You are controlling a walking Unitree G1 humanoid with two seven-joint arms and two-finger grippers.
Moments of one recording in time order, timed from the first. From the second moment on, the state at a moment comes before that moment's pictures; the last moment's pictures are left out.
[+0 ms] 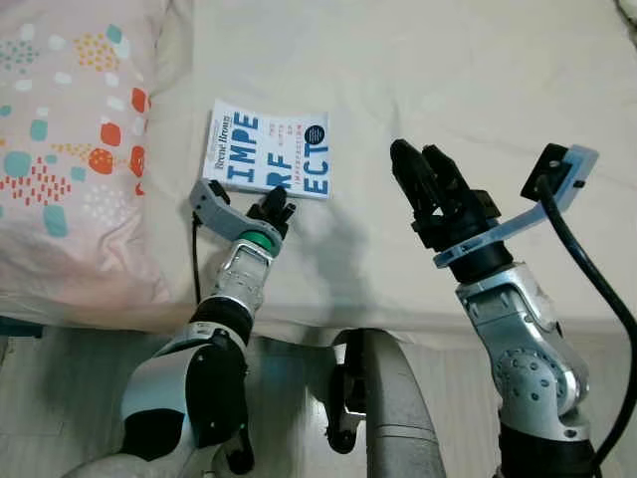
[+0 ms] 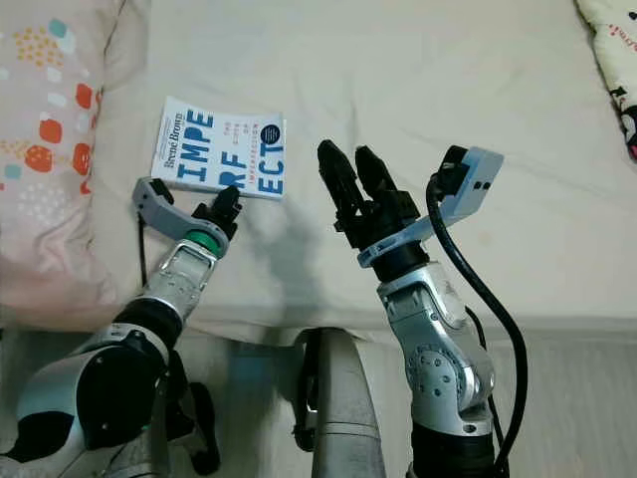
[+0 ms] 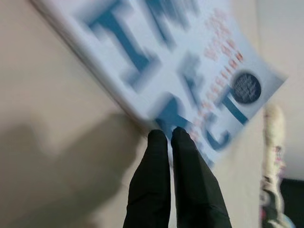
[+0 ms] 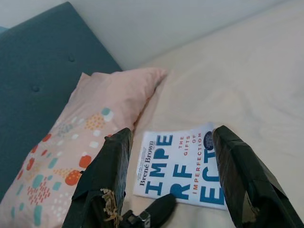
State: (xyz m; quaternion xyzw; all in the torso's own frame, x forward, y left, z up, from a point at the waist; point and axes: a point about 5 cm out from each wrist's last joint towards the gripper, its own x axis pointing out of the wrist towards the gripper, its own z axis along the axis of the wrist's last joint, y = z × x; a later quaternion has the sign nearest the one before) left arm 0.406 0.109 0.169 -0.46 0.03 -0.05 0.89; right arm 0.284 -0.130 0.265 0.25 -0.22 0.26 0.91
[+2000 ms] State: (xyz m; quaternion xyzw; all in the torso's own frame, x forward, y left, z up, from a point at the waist) left arm 0.323 0.108 0.201 0.02 -0.09 -0.16 0.98; right arm 0.282 -0.172 0.158 0.03 -0.14 0.00 0.99
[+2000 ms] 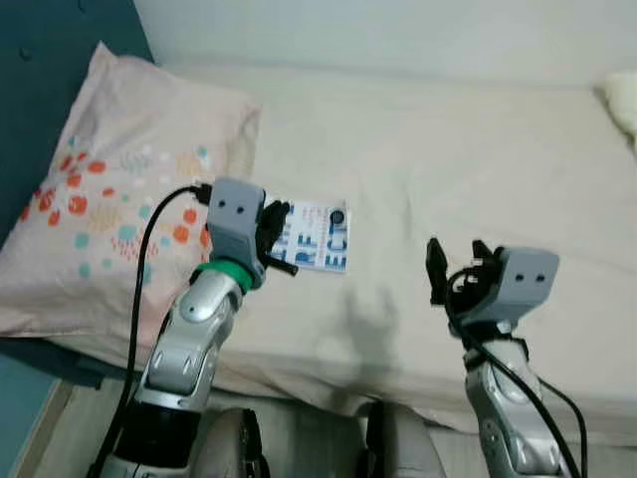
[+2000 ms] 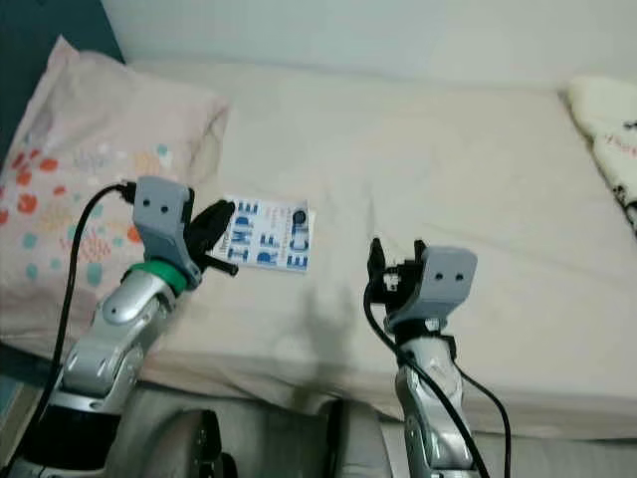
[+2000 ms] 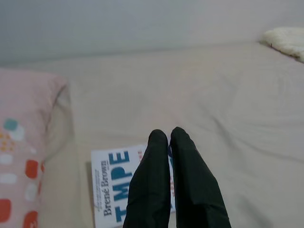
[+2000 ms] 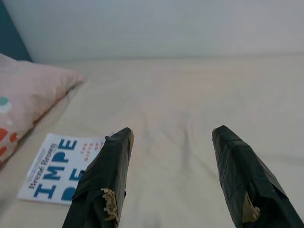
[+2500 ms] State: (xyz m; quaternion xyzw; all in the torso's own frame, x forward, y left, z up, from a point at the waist) left arm 0.326 0.103 0.189 0.02 -0.08 -0.15 0.99; right arm 0.286 -0.174 0.158 0.02 -0.15 -0.01 0.99
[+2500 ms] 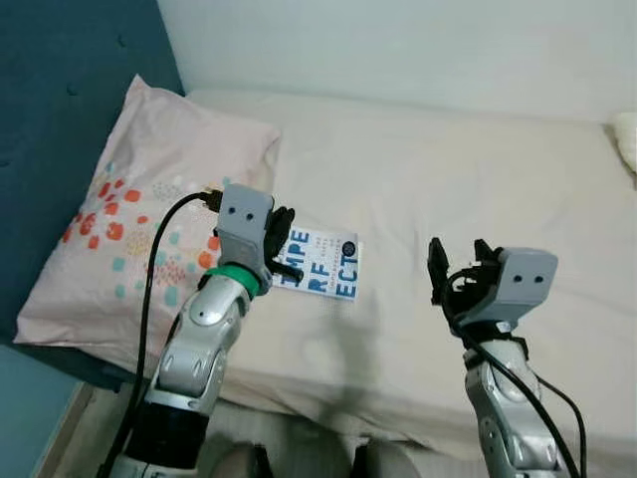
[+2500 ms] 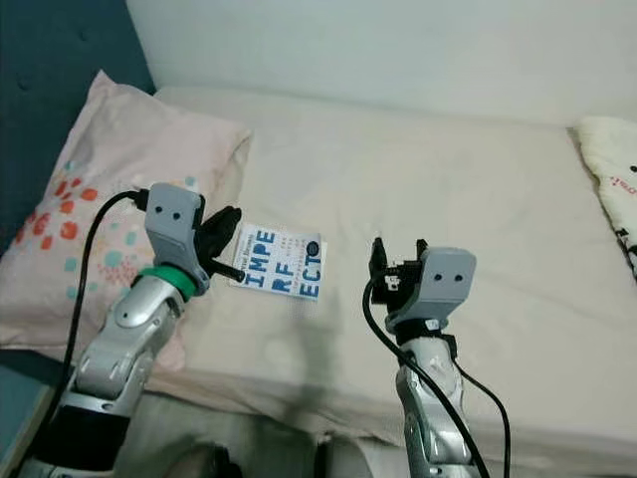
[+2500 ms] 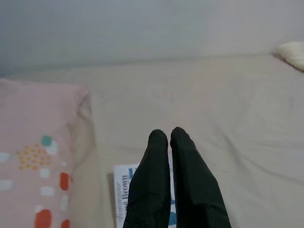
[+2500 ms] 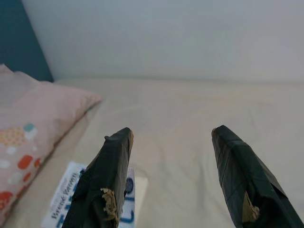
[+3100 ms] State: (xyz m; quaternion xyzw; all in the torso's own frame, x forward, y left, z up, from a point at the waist) left arm 0.330 0.101 0.178 0.00 -0.04 -0.13 0.99; right arm 0.290 -0.176 0.154 0.03 -0.15 -0.02 0.99
